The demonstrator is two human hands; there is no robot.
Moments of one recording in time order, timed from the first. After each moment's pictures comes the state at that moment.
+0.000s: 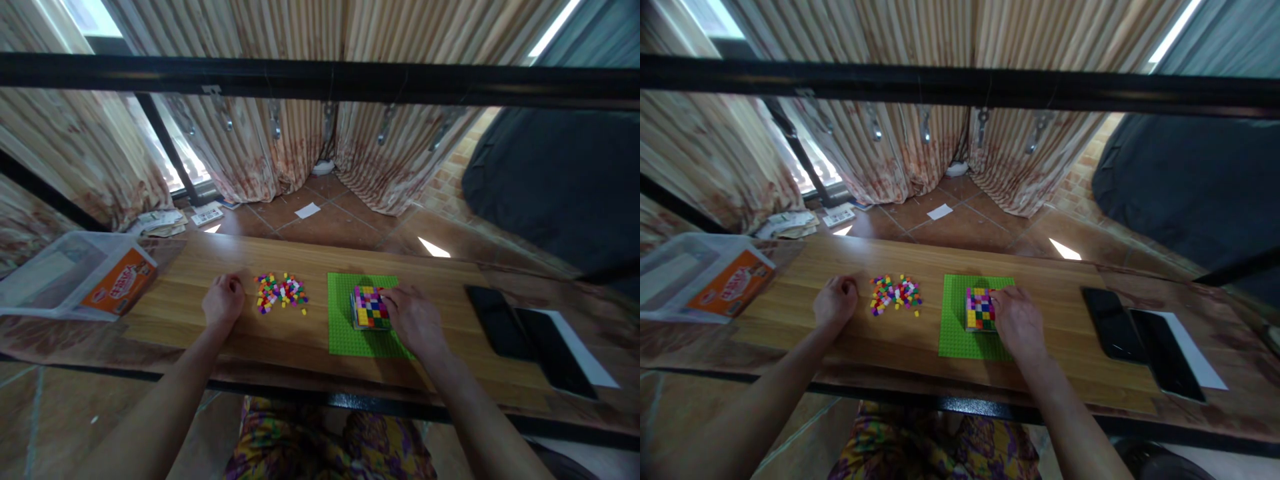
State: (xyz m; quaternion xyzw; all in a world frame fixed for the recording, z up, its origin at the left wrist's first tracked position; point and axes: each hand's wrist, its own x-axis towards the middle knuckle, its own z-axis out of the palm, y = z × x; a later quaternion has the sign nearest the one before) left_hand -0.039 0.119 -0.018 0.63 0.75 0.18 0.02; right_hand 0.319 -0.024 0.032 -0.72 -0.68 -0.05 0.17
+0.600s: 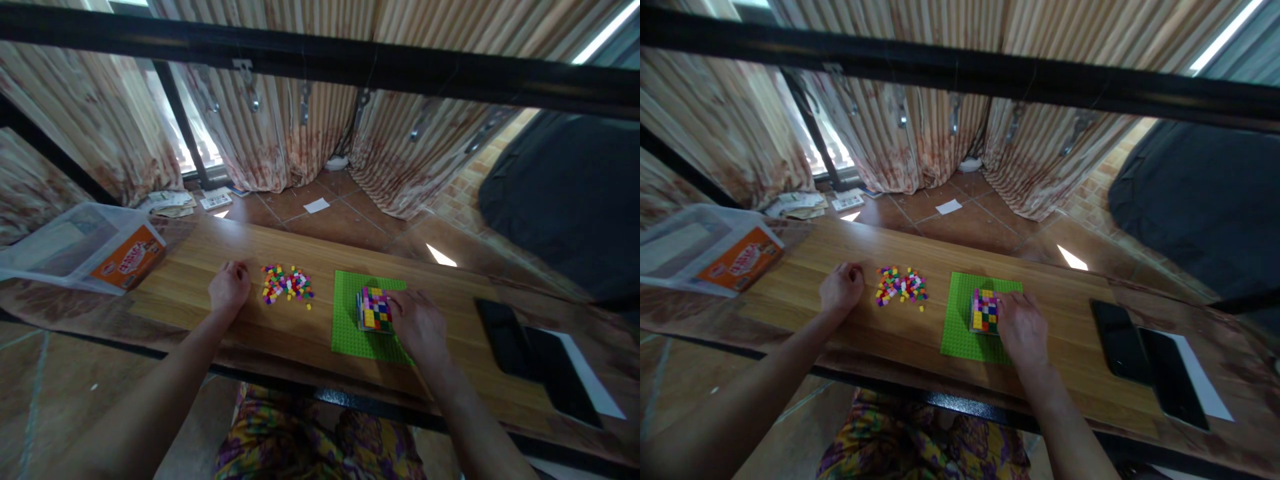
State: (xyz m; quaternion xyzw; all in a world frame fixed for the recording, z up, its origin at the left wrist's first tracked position) left_hand -0.040 0.120 -0.024 0.63 0.75 0.20 0.02; right_hand 0.316 -0.024 0.026 -0.72 -0.68 -0.08 0.16
